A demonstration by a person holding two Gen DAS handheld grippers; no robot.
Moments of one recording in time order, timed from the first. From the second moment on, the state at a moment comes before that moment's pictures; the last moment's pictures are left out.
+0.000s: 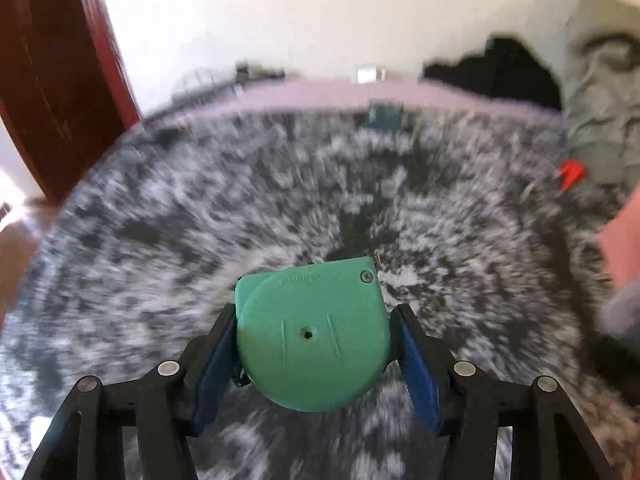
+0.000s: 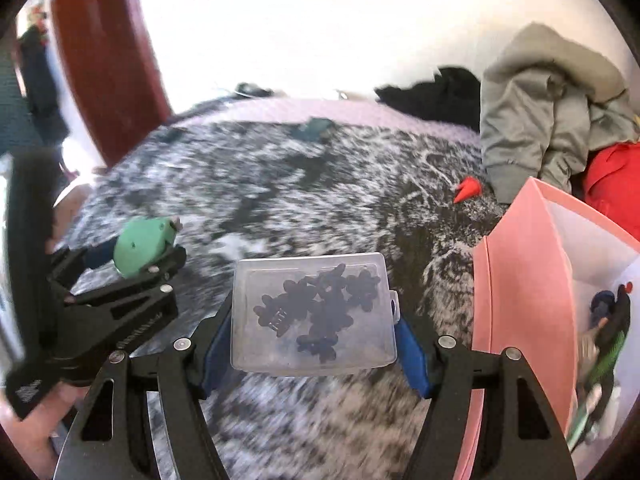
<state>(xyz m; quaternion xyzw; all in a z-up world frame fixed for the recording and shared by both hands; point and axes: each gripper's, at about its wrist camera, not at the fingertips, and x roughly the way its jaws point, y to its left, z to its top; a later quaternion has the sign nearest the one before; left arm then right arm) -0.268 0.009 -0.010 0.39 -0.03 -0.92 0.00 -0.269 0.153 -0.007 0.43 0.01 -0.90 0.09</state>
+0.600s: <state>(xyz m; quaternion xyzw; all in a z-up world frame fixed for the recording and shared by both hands) -0.136 0.009 0.098 0.25 -0.01 -0.97 -0.01 -0.145 0.158 0.086 0.30 0.00 -0.95 0.11</state>
